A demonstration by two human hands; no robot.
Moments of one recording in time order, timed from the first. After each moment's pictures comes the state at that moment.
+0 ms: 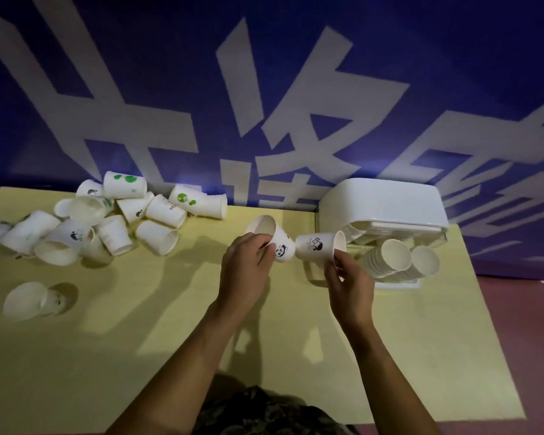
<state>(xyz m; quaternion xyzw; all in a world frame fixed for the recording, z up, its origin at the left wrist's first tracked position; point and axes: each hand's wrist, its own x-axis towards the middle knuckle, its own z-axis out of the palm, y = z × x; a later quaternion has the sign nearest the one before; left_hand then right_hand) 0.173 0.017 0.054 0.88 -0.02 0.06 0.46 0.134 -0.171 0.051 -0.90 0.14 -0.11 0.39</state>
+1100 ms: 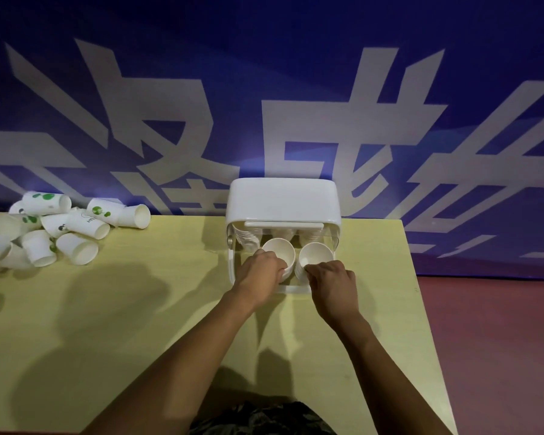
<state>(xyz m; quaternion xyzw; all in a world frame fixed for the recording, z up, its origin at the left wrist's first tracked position) 0.177 -0.287 0.053 0.96 -0.17 -0.18 0.15 0.135 -0.455 0.021 -0.99 0.00 0.03 0.16</state>
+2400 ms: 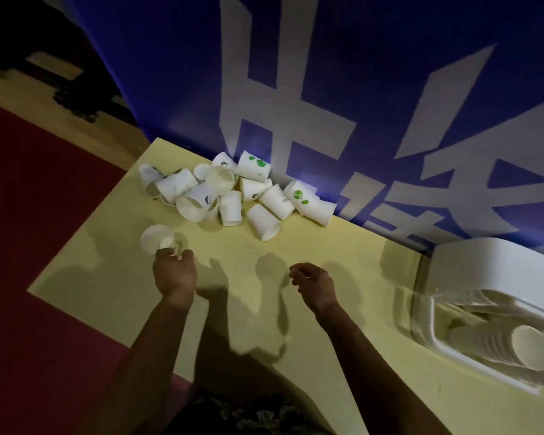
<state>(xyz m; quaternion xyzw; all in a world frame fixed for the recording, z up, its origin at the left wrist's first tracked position) 0.122 0.270 -0.023 0.69 0.59 0.11 0.41 0.187 0.023 -0.027 -0.83 0.08 0.28 0.47</state>
